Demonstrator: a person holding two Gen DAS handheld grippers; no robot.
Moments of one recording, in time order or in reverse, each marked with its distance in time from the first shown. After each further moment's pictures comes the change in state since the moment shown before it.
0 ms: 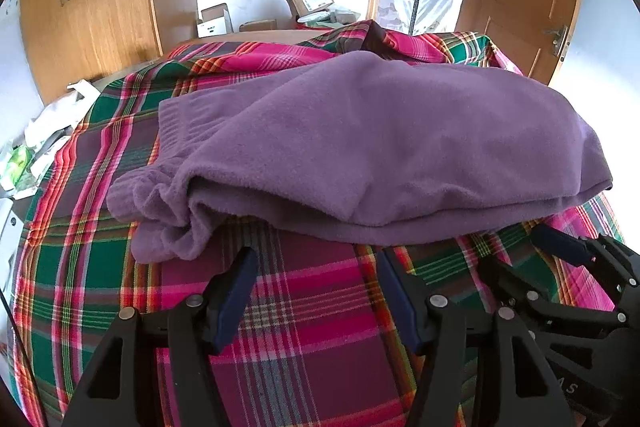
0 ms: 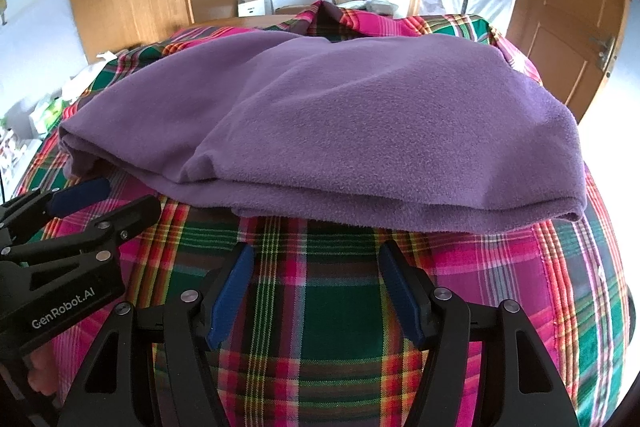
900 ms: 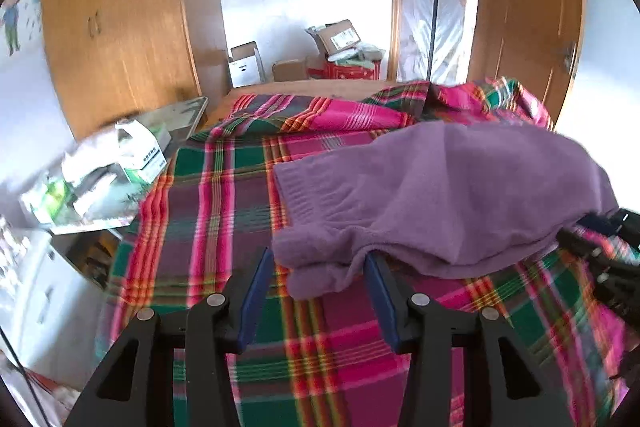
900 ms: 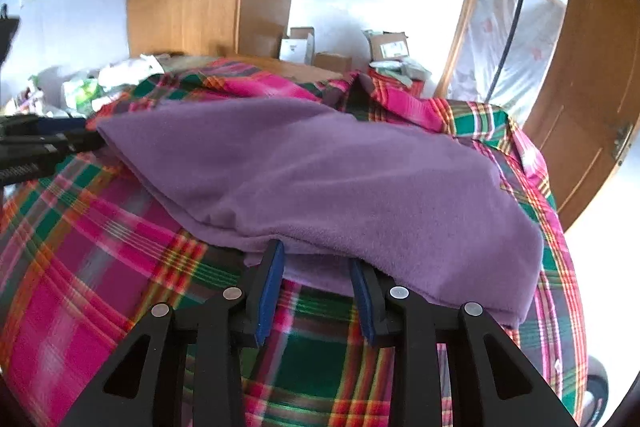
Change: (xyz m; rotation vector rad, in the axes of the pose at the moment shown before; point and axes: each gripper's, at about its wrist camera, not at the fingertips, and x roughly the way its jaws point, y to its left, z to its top) left arm -0.058 0.081 0.025 0.042 -0.116 0.075; right arm -0.041 0.002 0.021 -0.215 -0.195 0.067
